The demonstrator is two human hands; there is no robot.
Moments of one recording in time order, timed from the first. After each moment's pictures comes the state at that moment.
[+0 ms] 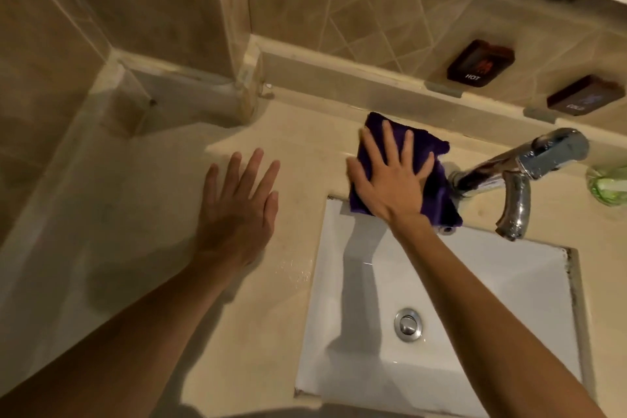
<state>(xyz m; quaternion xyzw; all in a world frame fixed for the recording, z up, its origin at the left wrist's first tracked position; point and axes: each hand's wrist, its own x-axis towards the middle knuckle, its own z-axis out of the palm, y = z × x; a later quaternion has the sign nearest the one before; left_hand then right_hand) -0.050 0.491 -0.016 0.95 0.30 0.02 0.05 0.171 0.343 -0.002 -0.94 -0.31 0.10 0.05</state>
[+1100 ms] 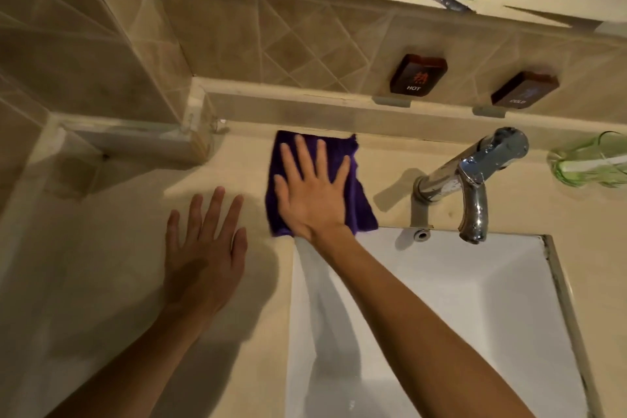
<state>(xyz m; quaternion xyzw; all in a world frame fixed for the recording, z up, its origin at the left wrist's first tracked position) -0.049 0.489 -0.016 0.95 0.30 0.04 0.04 0.133 0.402 -0.006 -0.93 -0.36 0.07 0.07</state>
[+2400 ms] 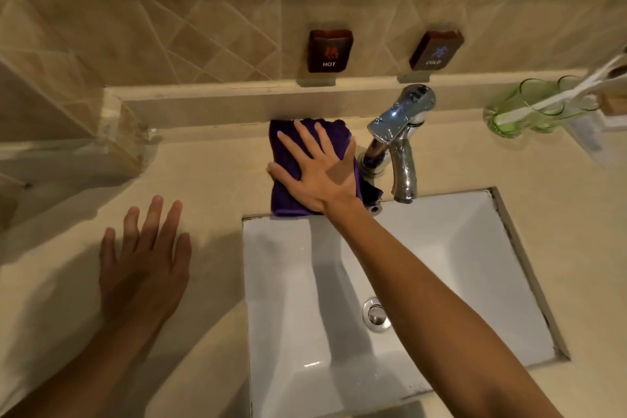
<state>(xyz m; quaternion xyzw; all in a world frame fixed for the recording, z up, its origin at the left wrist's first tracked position) -0.049 0.489 -0.009 0.95 0.31 0.01 0.07 0.202 0.314 0.001 -0.94 -0.32 0.11 0.10</state>
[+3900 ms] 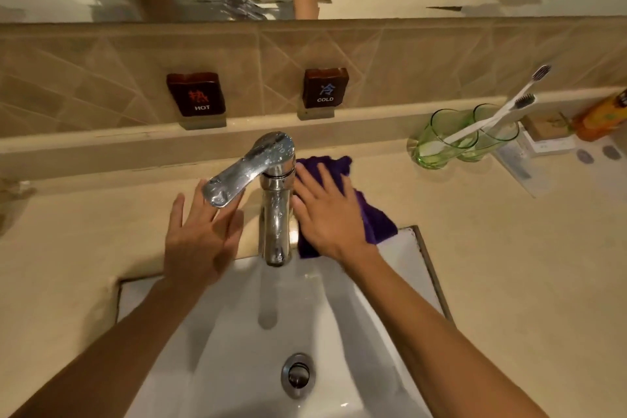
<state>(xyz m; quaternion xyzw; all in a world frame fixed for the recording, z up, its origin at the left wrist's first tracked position) 0.157 0.359 -0.027 0.99 0.13 0.10 0.01 0.286 0.157 -0.001 -0.94 -0.32 0.08 0.08</state>
